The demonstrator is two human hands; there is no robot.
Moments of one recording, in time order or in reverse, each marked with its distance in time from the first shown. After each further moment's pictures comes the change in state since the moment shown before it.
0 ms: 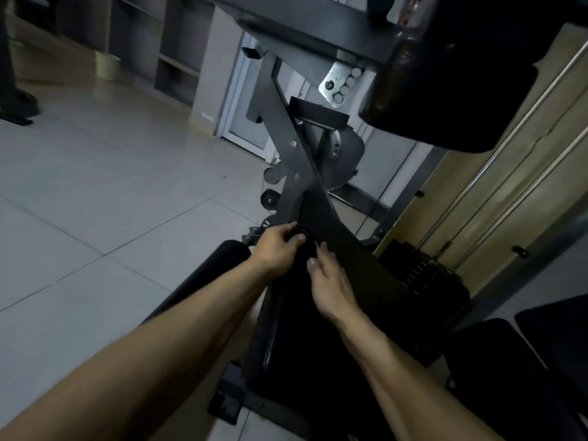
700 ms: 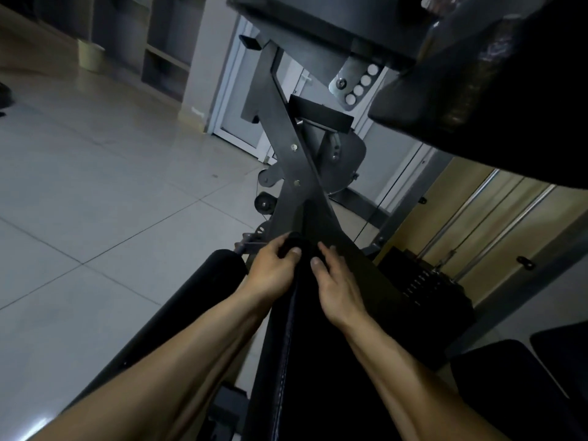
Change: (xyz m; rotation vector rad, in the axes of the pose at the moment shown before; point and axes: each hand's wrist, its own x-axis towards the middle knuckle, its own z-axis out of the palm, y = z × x) left_hand 0.029 -0.024 0.004 -0.340 0.049 -0.061; right_hand 0.053 0.000 0.000 -0.011 0.063 0.035
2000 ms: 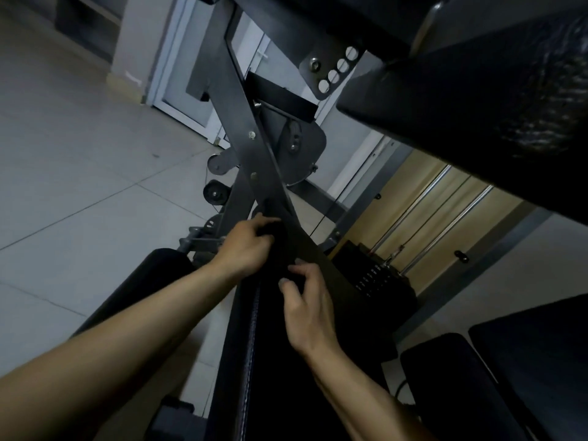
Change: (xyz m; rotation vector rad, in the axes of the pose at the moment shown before) left_hand 0.089 0.002 0.018 0.227 -0.189 0.130; right_hand -0.009 0.004 0.003 0.165 0.194 0.064
